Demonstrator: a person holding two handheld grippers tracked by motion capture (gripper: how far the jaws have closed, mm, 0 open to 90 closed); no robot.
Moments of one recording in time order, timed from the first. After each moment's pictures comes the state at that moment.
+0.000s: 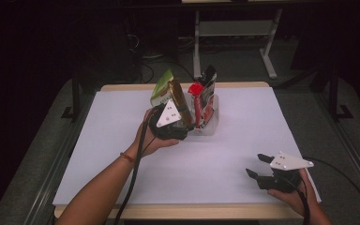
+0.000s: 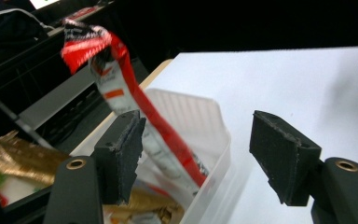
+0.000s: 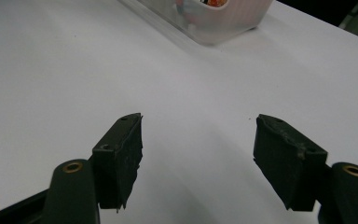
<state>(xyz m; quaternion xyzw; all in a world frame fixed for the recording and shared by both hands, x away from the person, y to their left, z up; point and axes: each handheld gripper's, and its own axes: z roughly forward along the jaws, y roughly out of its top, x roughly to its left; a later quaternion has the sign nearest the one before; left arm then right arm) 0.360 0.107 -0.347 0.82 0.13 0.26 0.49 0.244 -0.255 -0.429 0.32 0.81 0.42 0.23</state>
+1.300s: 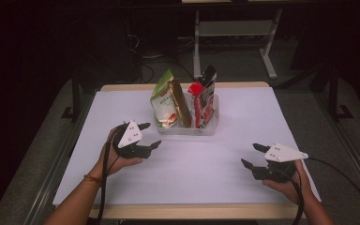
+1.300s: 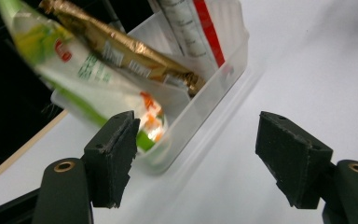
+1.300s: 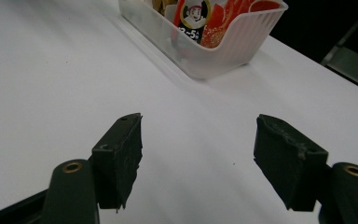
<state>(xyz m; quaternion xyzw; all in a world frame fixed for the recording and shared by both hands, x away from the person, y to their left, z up) 0.326 0.211 -0.384 0.84 0.18 0.28 0.44 0.263 -0.242 -0.412 0.29 0.82 0.43 0.26</state>
